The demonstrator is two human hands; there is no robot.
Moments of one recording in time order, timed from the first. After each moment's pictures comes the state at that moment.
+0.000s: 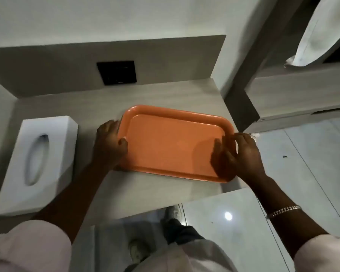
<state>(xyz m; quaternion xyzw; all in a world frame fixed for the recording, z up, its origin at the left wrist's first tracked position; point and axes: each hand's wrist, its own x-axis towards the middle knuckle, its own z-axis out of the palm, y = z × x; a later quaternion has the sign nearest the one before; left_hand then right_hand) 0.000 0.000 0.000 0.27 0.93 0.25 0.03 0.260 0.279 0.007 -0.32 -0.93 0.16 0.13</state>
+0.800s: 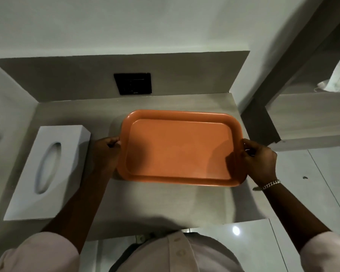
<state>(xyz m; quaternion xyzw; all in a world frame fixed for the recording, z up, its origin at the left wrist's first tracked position) -0.026 0.001 0.007 -0.01 0.87 0.50 0.06 0.201 0.318 0.024 -0.34 -0.87 0.28 0.23</state>
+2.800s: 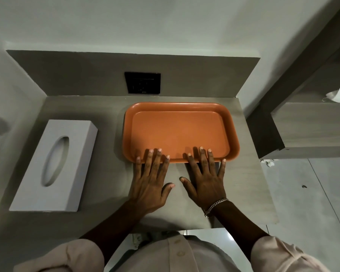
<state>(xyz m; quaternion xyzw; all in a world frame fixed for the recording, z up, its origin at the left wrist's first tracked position) 0.078 0.017 -0.054 0.41 0.91 0.04 0.02 0.177 0.206 -0.058 -0.16 -0.98 0.07 0.03</state>
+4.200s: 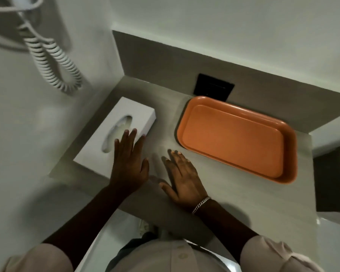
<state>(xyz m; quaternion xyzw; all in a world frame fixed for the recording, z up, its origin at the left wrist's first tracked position) 0.042 -0.105 0.008 0.14 0.96 0.20 -0.10 0.083 0.090 -0.027 0.17 -0.96 0.22 -0.04</state>
